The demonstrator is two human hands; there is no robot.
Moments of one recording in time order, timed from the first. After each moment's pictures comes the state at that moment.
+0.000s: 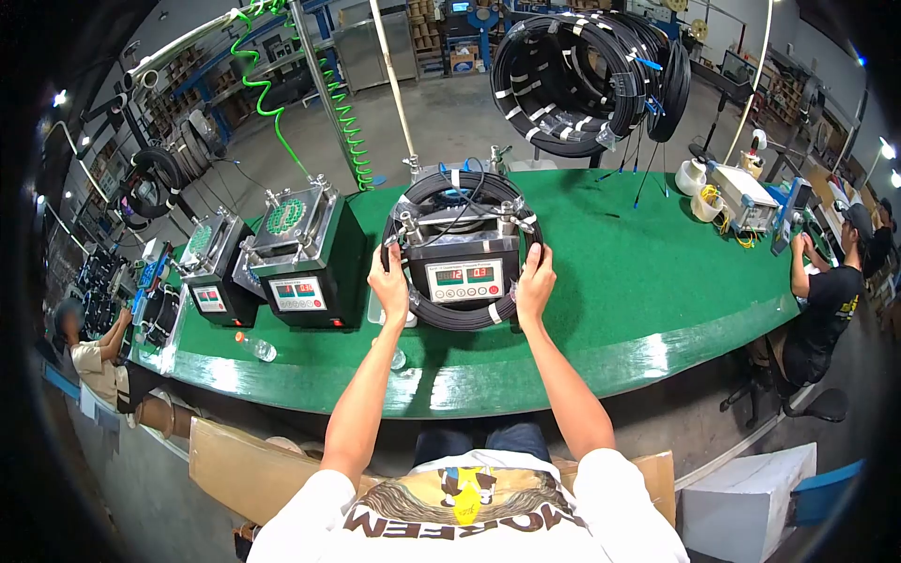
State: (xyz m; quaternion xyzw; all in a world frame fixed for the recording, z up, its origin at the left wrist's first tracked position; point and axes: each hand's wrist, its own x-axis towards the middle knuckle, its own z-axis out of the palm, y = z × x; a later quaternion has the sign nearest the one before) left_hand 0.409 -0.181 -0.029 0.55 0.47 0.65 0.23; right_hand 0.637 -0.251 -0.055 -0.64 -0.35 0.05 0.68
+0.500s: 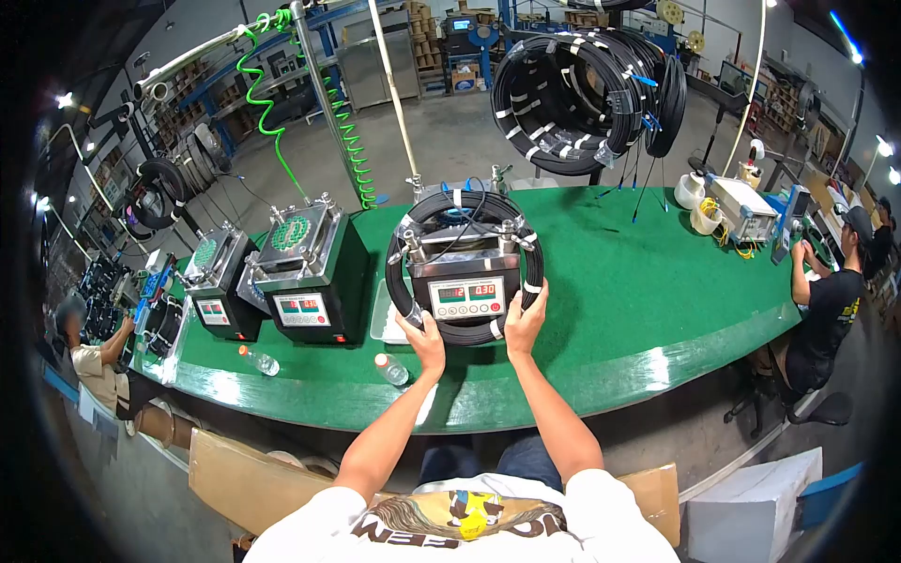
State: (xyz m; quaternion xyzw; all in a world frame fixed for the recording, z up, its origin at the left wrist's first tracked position) left_hand 0.439 -0.229 -0.134 0.50 0.45 0.69 0.28; right_hand 0.616 -0.263 -0.106 -0.59 -0.38 0.03 0.71
